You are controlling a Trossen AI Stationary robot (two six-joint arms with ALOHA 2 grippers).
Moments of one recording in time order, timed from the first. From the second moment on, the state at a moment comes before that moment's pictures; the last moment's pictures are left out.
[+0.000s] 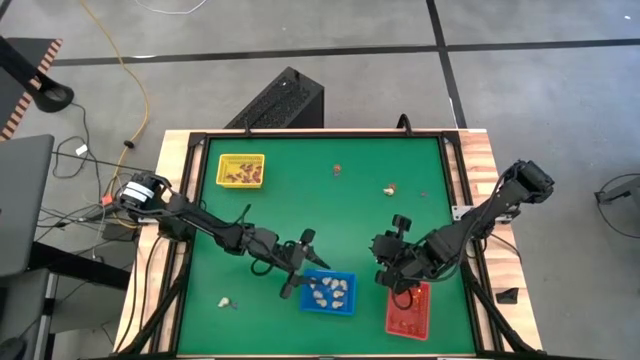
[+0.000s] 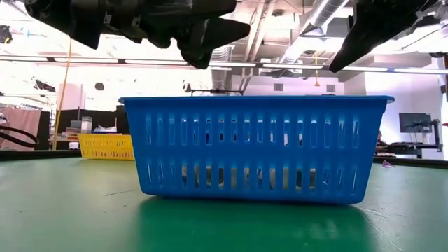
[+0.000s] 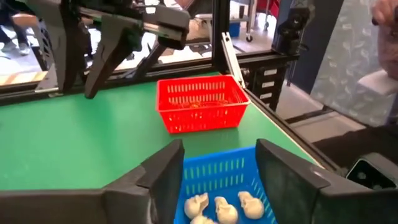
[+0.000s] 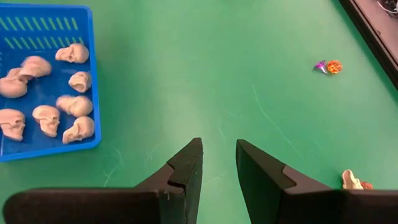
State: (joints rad) left arm -0.30 1.69 0.73 0.85 0.05 0.00; right arm 0.59 1.43 1.06 -0.77 0.71 0.70
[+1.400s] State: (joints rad) left arm 0.24 0.75 0.52 0.11 -0.16 -0.10; right arm -0.35 1.51 1.08 -0.41 0.12 0.31
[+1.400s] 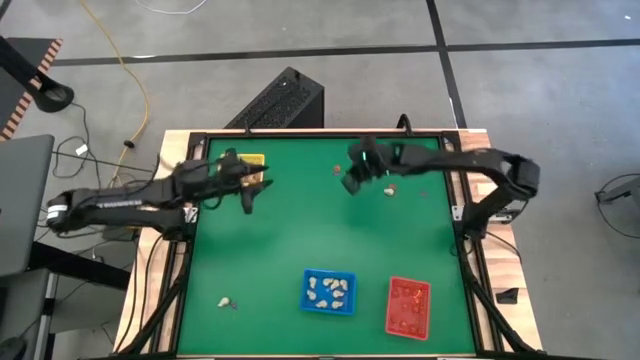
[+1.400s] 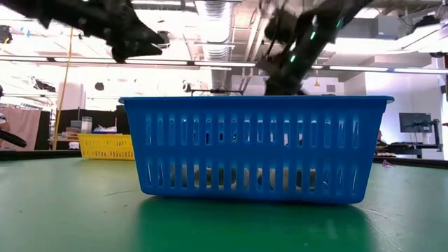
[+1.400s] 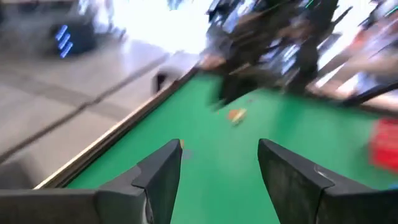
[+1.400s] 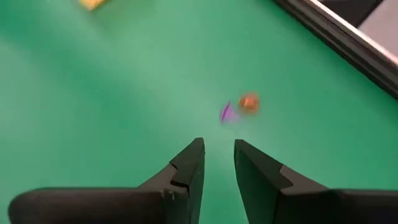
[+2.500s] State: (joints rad) left arm 0.21 0.51 0.22 0.50 0.05 0.09; right arm -0.51 2.12 1.67 -0.78 0.00 0.45
